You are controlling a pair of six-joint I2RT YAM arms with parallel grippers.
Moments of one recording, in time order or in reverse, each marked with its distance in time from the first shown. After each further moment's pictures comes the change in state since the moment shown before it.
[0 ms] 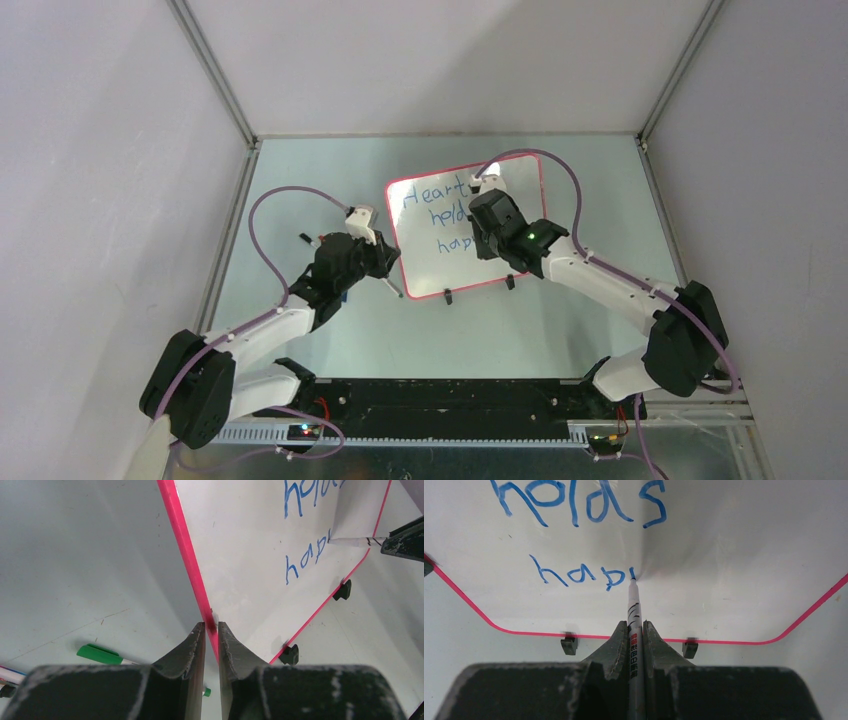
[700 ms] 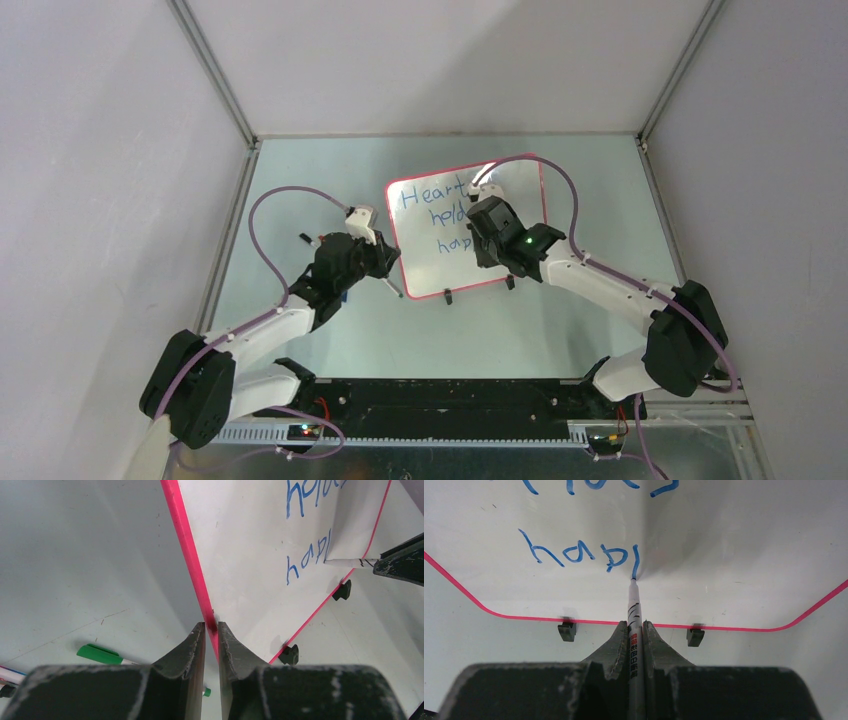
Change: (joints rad) left arm 0.000 0.000 0.000 0.000 0.000 0.000; right arm 0.015 0.002 -0.032 -0.030 -0.023 0.022
